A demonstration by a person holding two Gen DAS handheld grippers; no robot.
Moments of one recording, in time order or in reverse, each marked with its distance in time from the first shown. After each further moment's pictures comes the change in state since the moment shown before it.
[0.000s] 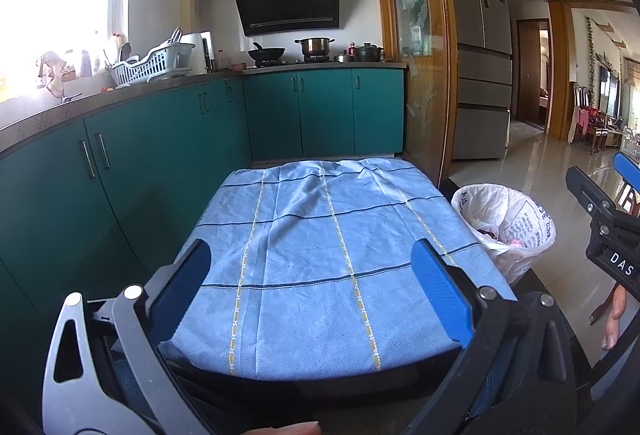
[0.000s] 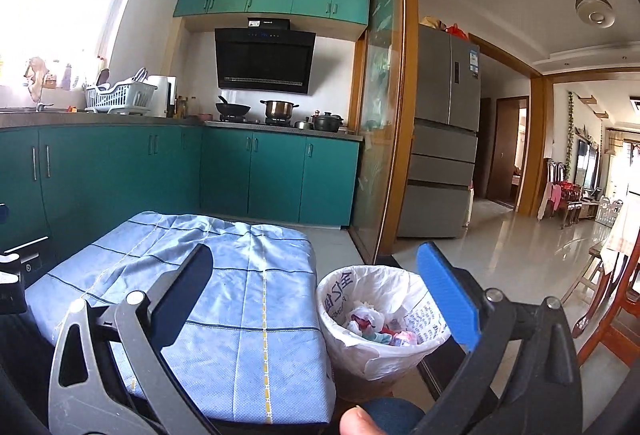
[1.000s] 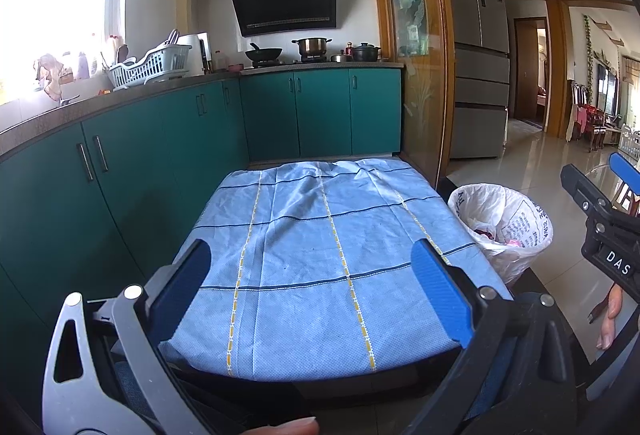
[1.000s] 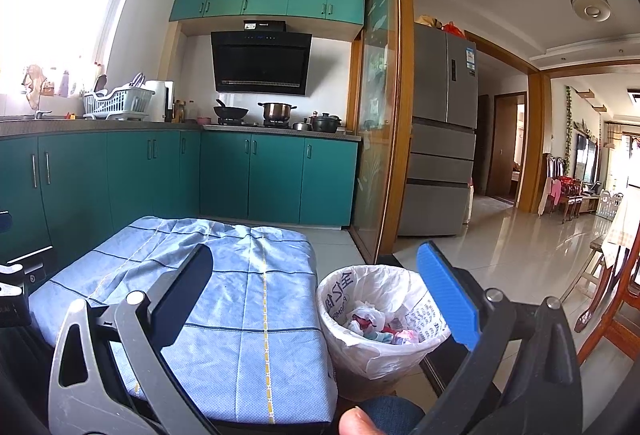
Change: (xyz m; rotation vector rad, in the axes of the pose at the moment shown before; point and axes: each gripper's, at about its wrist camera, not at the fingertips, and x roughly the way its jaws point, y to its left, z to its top) left arm -0.002 -0.003 0.003 0.003 -0.001 -0.005; right arm -0.004 -0.002 0.002 0.026 -0.003 0.001
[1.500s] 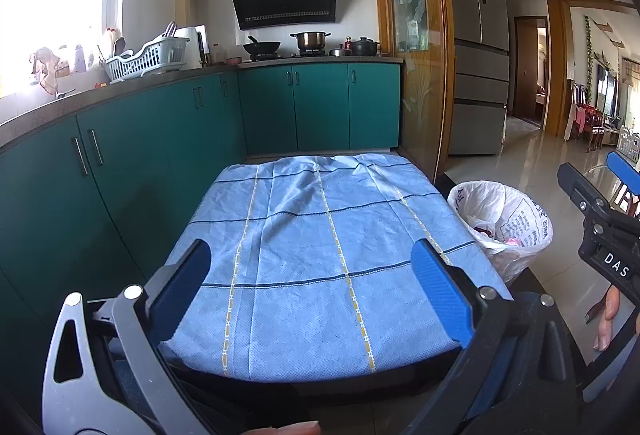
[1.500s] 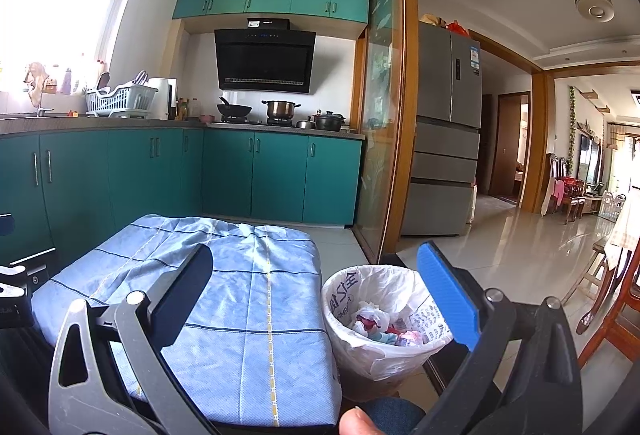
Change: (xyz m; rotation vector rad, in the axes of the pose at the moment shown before) left arm 0.011 0.003 0.000 -0.008 0.024 -0.013; right arm 0.006 0.006 0.006 -0.003 0.008 0.010
